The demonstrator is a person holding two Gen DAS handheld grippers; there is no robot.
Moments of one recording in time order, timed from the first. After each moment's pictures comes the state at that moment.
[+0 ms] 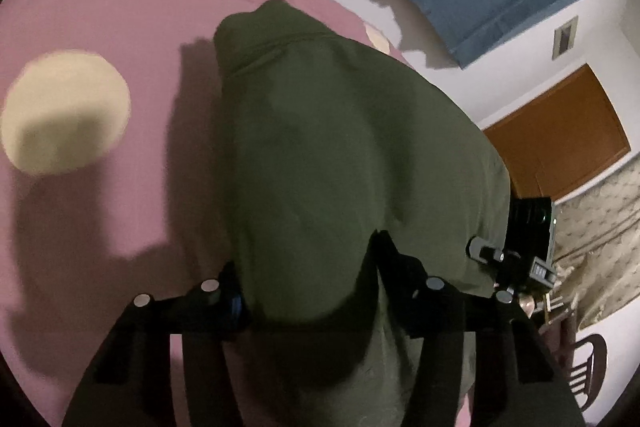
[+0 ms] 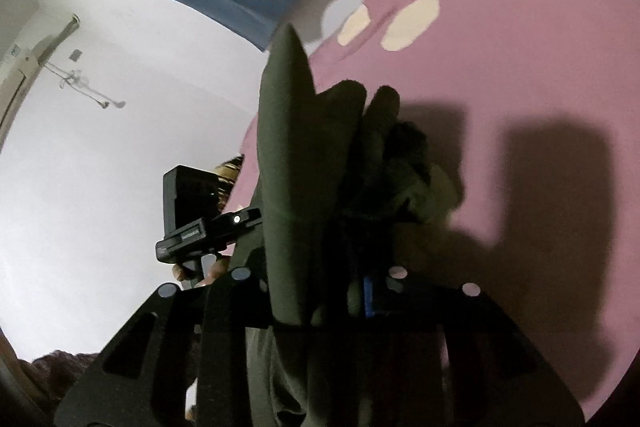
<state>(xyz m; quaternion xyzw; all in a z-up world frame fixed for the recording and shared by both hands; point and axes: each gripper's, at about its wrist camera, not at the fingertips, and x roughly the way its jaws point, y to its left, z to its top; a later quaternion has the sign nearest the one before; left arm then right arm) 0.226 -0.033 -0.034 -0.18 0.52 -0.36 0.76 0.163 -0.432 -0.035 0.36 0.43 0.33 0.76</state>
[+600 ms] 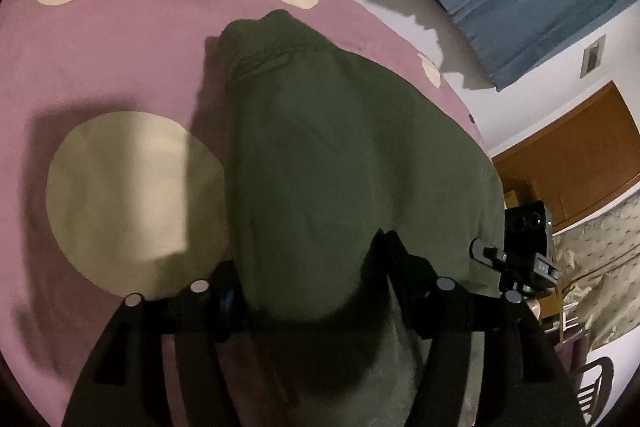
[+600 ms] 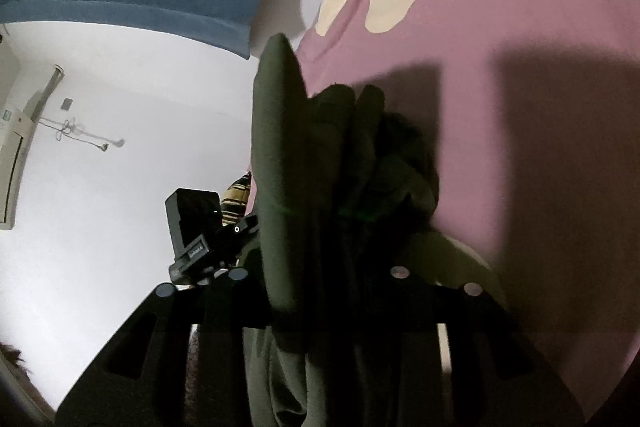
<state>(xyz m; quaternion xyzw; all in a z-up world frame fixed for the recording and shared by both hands) 0.299 0.002 -0.061 -0.18 0.53 -0.31 0.77 0.240 -0.404 -0.088 0.44 0.46 0.33 0.70</state>
